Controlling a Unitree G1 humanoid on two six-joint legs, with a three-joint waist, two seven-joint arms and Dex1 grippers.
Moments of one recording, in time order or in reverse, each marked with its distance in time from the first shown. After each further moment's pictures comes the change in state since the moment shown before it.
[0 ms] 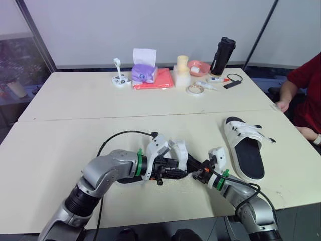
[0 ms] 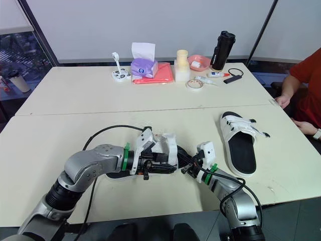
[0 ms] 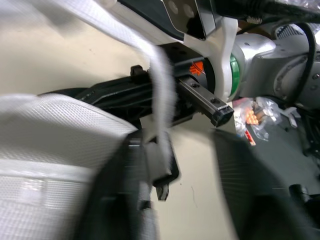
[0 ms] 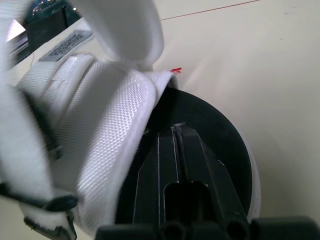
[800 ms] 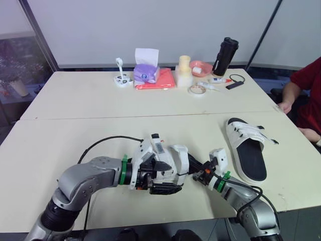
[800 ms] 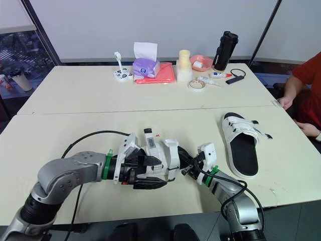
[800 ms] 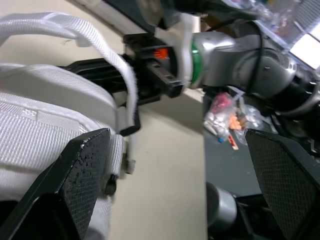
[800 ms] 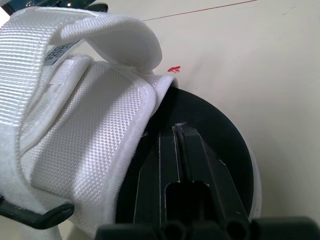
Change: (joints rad) left arm 0.131 0.101 0.114 -0.163 -0.143 0.083 0.000; right arm 0.034 -0.009 0.007 -0.044 -0.002 0.000 -0.030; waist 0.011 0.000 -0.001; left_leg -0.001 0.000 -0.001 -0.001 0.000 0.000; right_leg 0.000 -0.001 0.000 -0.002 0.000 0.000
